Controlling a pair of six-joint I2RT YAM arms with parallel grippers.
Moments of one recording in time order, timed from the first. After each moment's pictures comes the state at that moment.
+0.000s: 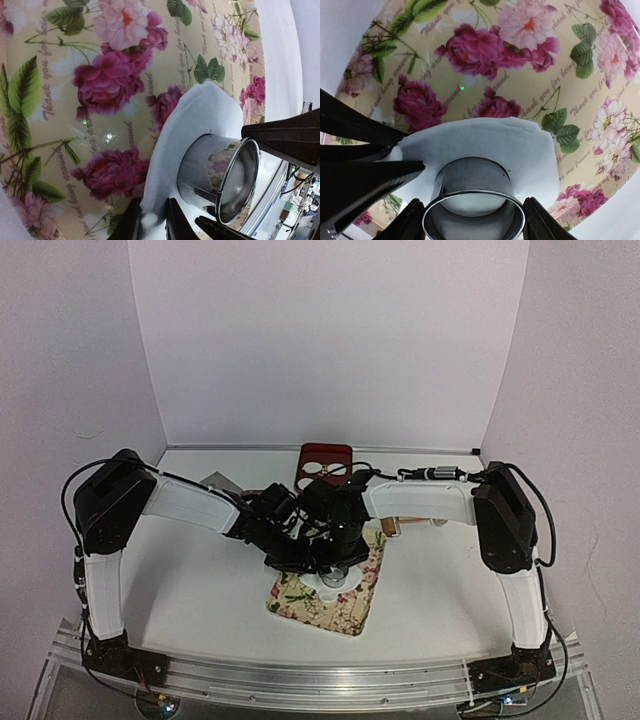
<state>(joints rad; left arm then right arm) -0.86 2.00 1.20 -0.21 0.42 -0.60 0.97 2.20 1.74 -0.96 0.03 0.52</state>
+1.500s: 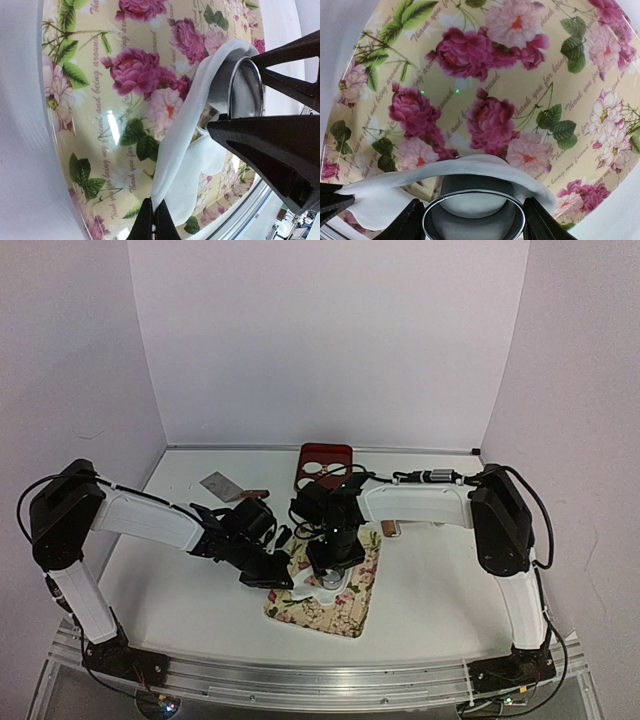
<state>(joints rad) -0.90 1.73 0.92 -0.20 0.34 -0.71 0.98 2.21 1.77 -0.98 0.06 0.56</state>
